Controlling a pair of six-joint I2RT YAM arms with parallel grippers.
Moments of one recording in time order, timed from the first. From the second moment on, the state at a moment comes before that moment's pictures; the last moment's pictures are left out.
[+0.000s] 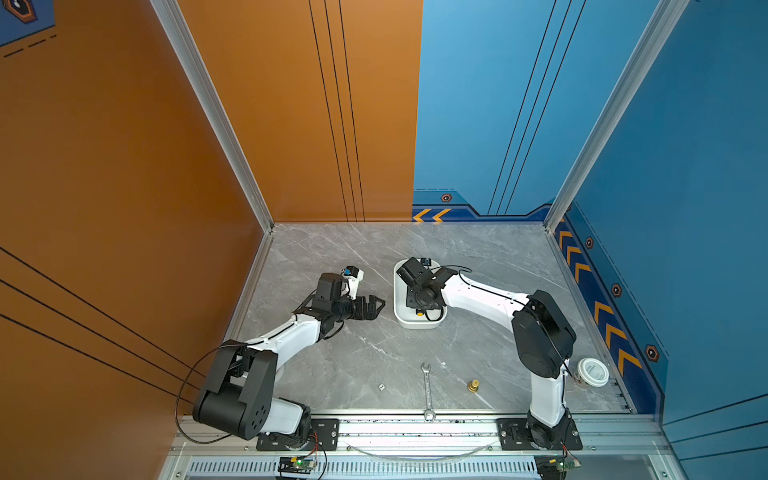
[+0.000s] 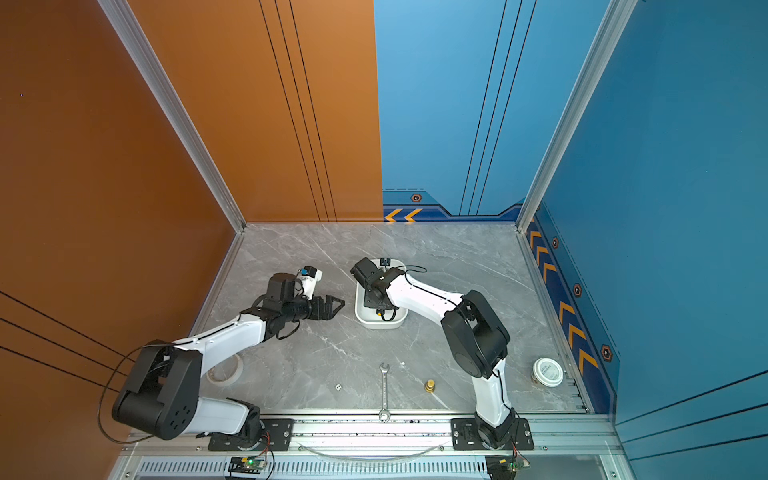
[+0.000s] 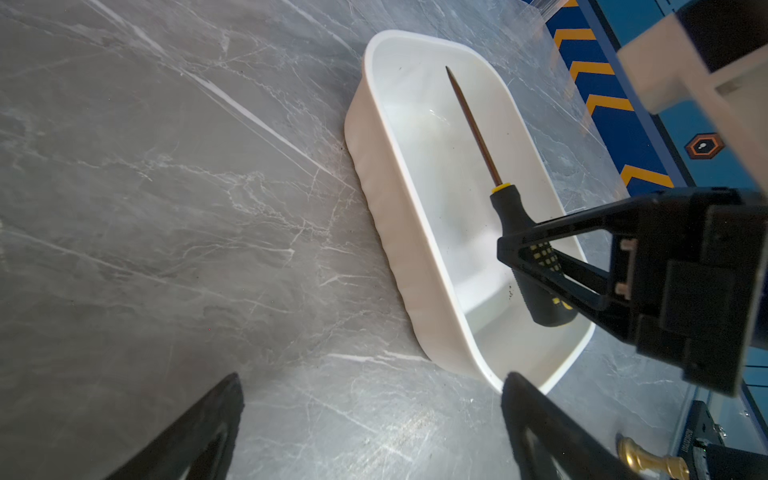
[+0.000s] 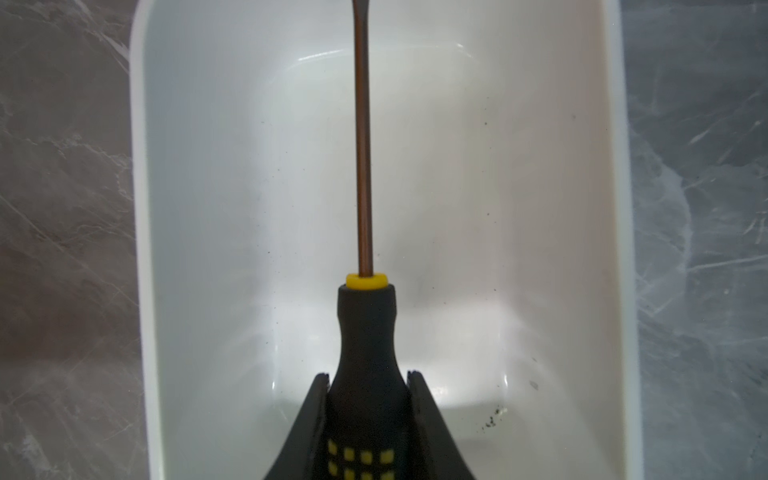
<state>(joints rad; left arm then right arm) -0.28 1.41 0.66 0.04 0.44 -0.29 0.77 1.97 1.50 -0.72 0.26 0.79</state>
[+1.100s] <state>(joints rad) -0.28 1.42 0.66 0.04 0.43 -0.29 0.74 2.12 1.56 -0.72 0.26 0.78</state>
